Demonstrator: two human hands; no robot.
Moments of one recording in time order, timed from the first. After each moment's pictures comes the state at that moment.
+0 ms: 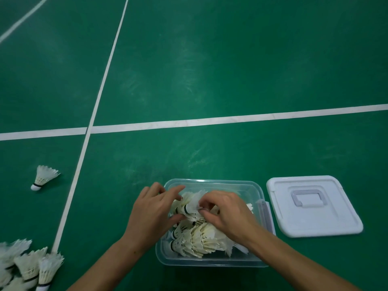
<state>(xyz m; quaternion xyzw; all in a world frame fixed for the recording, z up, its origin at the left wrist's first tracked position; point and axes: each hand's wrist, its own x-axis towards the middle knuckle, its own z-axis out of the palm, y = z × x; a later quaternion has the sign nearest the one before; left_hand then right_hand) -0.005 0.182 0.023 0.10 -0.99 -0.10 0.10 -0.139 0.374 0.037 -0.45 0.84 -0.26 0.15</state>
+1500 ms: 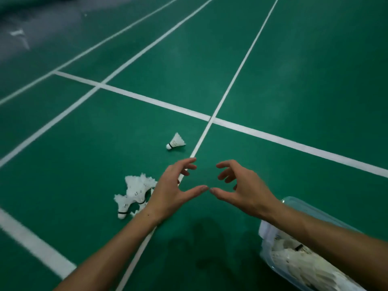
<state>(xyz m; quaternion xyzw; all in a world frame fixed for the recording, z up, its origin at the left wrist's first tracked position) 0.188 0.054 0.065 0.37 -0.81 -0.38 0.24 -0.031 0.160 0.093 -0.59 0.71 -0.27 0.25</state>
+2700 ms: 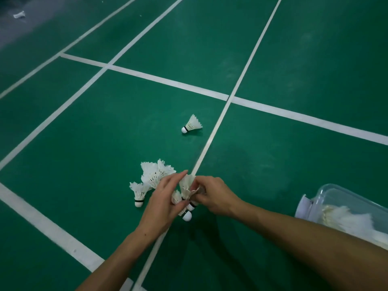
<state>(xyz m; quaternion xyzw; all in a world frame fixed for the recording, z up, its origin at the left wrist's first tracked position) 0.287 0.055 -0.008 0.42 -0.83 -0.33 0.15 0.087 0.098 0.004 -0.58 0.67 -0.20 0.42</state>
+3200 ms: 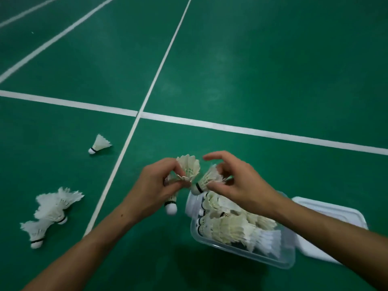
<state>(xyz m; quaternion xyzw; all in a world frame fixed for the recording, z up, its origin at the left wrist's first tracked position) 0.074 0.130 0.112 0.19 -0.86 -0.43 0.21 -0.111 0.298 0.153 -0.49 0.75 -0.34 0.29</state>
